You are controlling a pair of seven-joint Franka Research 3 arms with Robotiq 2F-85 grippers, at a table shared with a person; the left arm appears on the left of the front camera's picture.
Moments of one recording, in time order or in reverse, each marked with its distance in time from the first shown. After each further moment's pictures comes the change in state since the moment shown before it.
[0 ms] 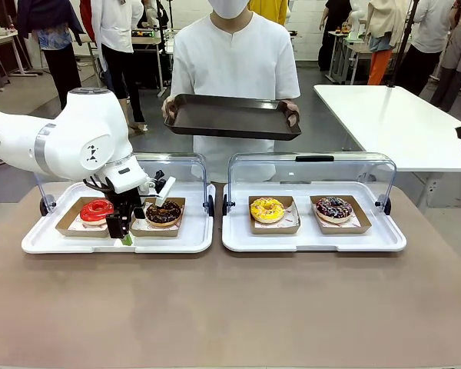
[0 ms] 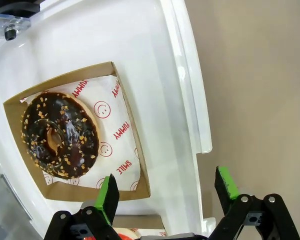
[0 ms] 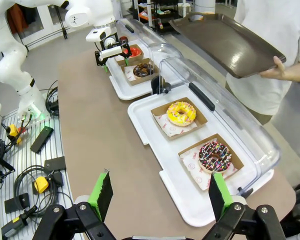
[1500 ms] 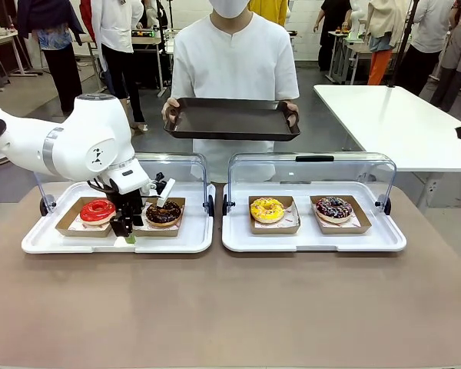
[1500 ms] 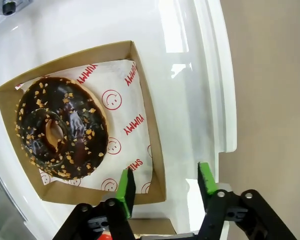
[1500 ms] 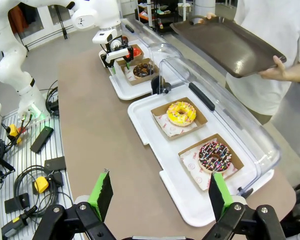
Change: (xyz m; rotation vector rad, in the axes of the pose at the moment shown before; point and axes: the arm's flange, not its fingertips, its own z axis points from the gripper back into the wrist) left arm -0.008 0.018 -0.017 -0.014 0.017 0.038; right arm 0.000 0.000 0.000 0.000 0.000 0.000
